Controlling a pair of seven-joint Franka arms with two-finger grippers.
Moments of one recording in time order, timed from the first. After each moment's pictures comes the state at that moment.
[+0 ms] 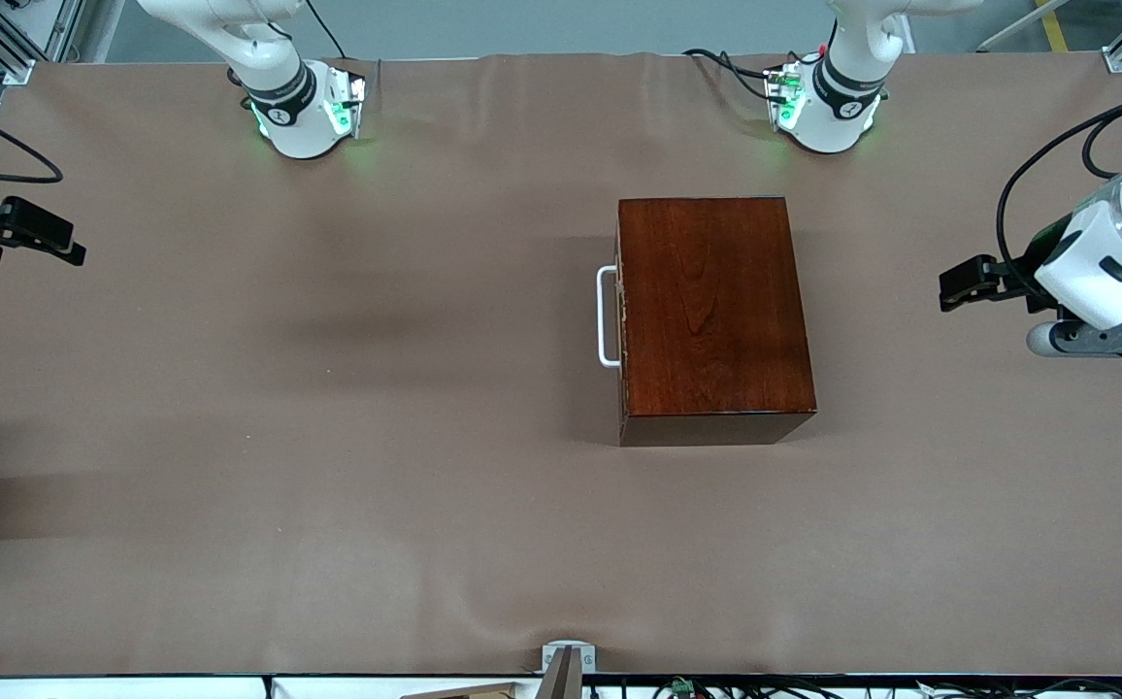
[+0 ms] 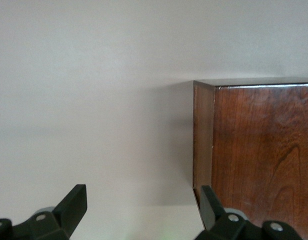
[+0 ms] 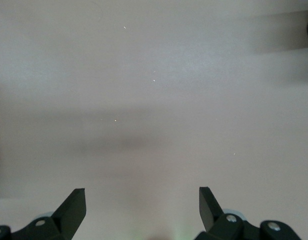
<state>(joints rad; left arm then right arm) -0.07 0.18 -0.06 -1.40 0.01 1.48 -0.10 0.01 0.02 -0.07 -1.53 0.04 1.48 -0.03</state>
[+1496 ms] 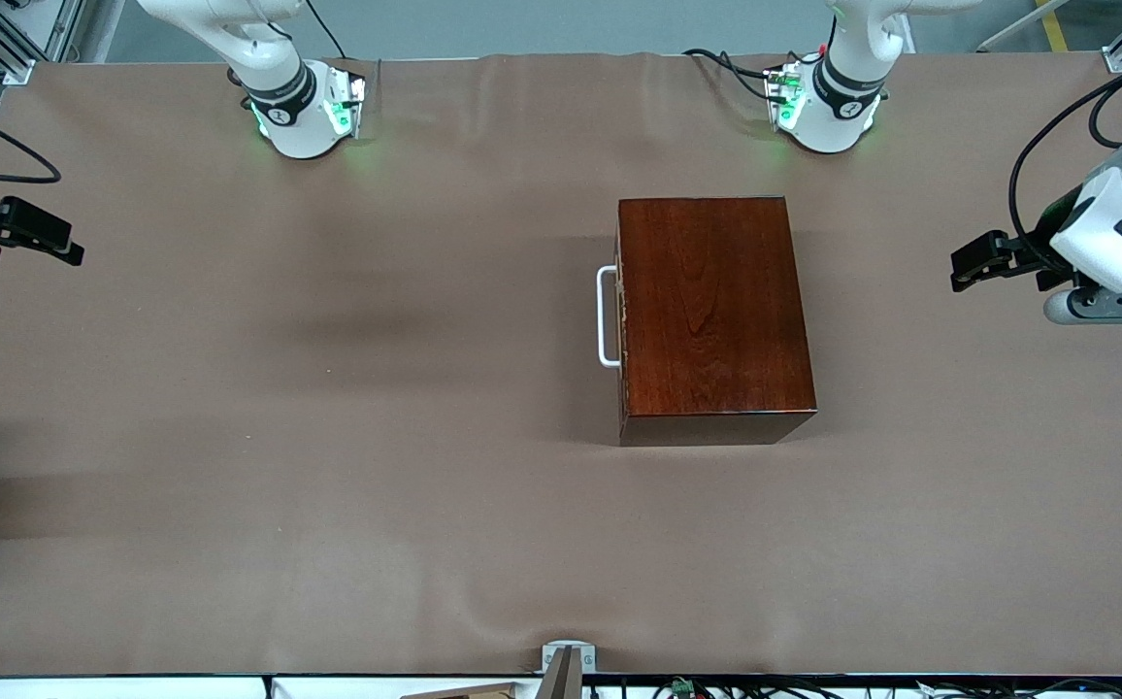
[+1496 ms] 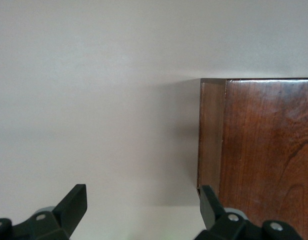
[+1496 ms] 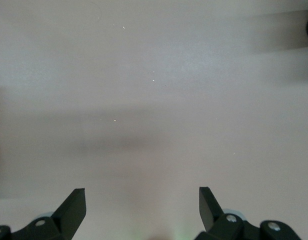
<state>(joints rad) -0.04 0.08 -0.06 -1.54 0.01 1.56 -0.10 0.00 0.02 -0.08 -1.53 0.04 1.48 -0.03</state>
